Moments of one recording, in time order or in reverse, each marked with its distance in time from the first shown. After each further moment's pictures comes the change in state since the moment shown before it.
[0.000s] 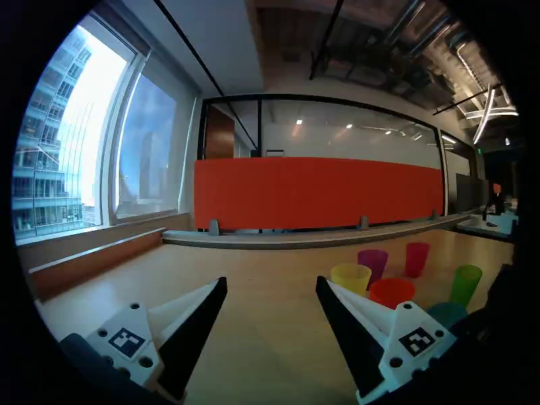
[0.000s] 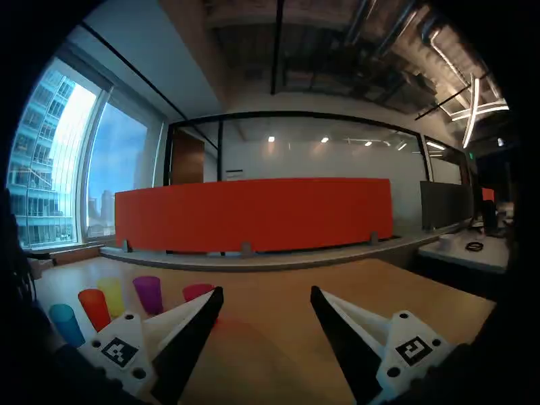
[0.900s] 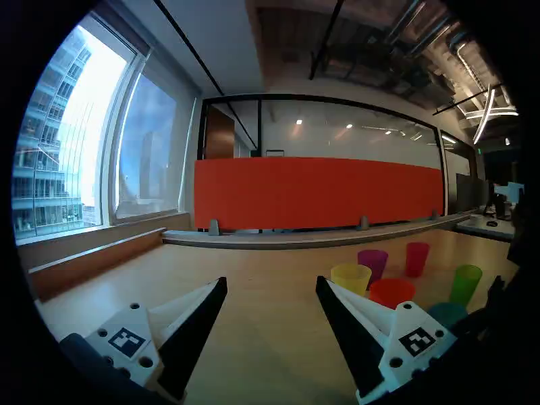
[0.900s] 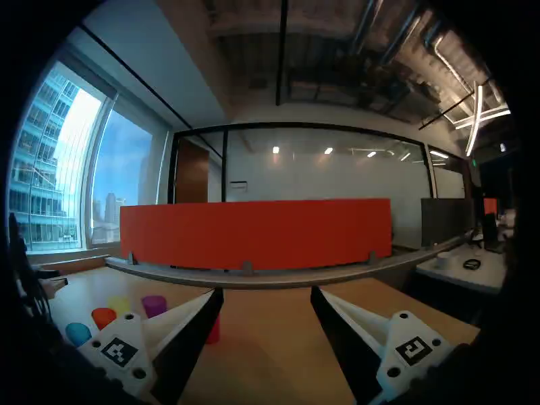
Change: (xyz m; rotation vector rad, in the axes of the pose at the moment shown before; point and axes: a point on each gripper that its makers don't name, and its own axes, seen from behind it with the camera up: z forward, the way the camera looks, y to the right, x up) left arm 0.000 0.000 0.000 0.000 0.000 0.000; right arm 0.071 0.012 -0.021 0.022 0.050 -0.017
